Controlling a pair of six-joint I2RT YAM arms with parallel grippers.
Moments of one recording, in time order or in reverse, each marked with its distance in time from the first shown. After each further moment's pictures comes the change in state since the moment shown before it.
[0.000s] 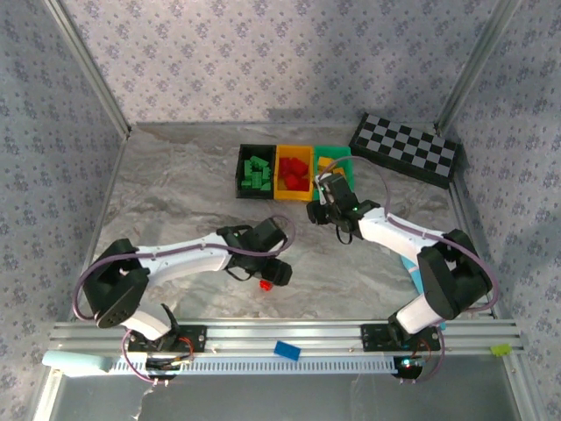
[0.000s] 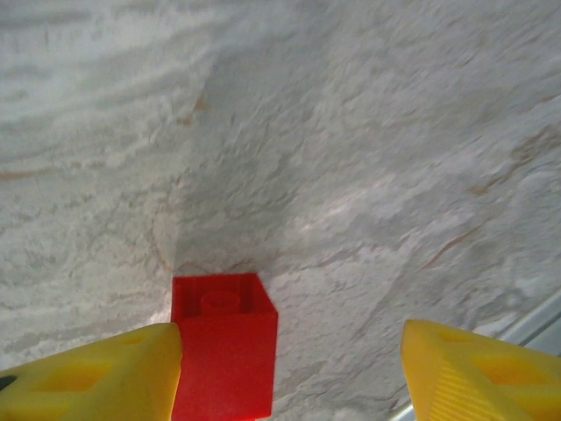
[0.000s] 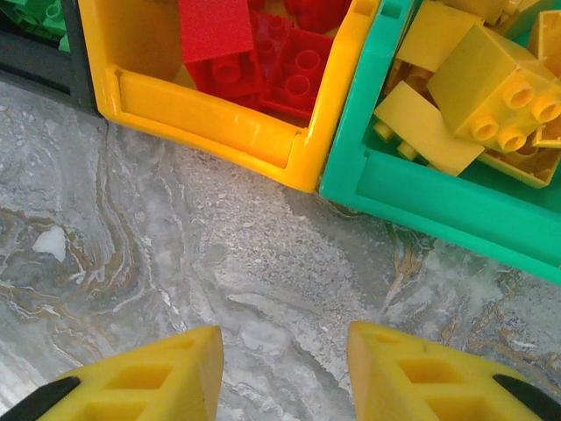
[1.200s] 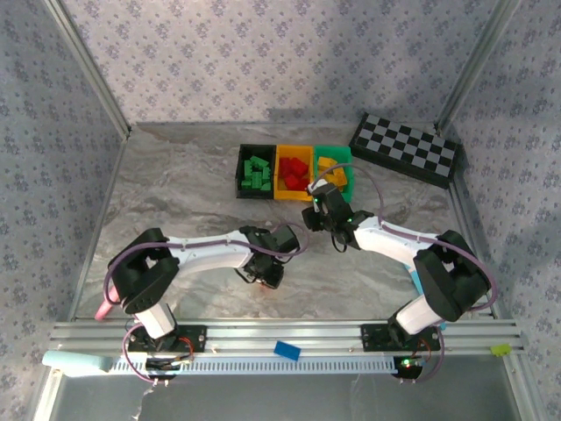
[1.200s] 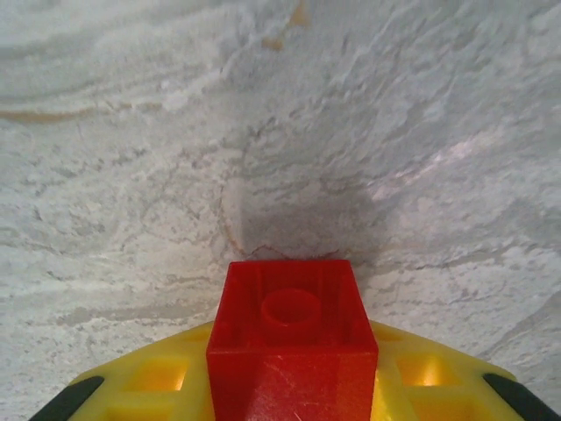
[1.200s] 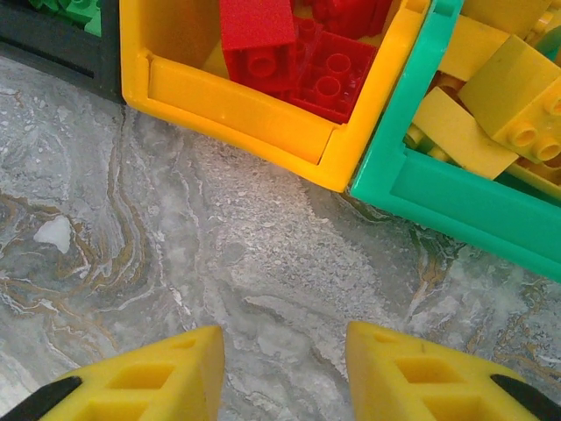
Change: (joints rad) left arm -0.046 0.166 0.122 -0.164 -0.151 -0.010; right arm 0.067 -0.004 -0.074 0.122 0.078 -0.022
